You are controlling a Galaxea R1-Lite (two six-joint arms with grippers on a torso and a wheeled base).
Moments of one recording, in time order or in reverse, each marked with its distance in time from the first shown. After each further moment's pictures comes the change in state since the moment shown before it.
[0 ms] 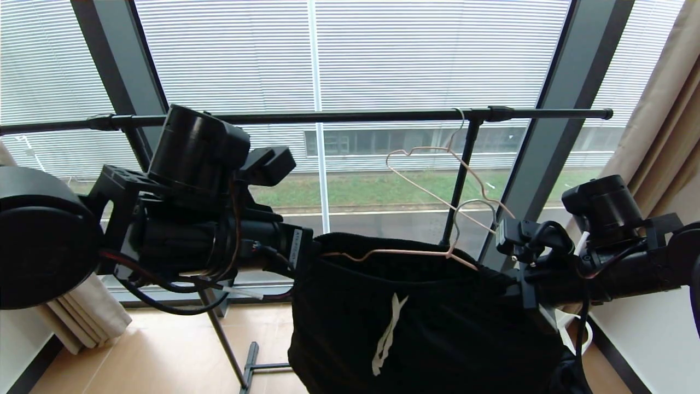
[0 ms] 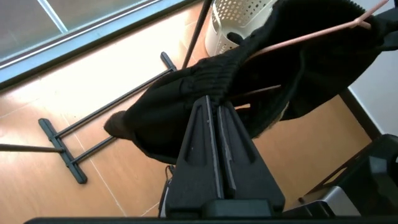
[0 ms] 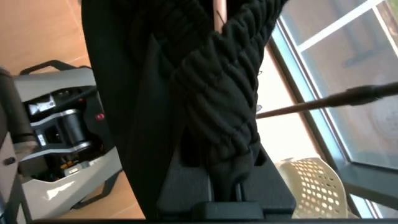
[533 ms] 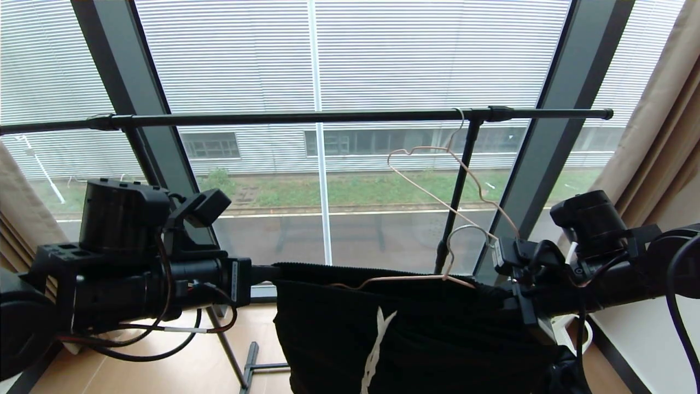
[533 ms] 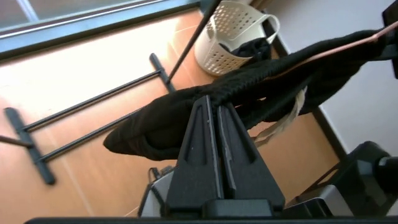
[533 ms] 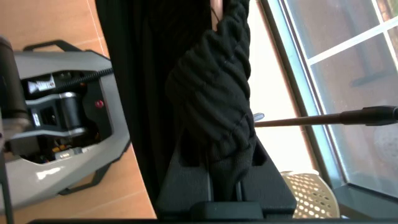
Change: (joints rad) left arm 0.247 -0.090 0.412 -0.385 -0.263 -0.048; right arm -0.037 0.059 0.026 0.000 0.063 -0.162
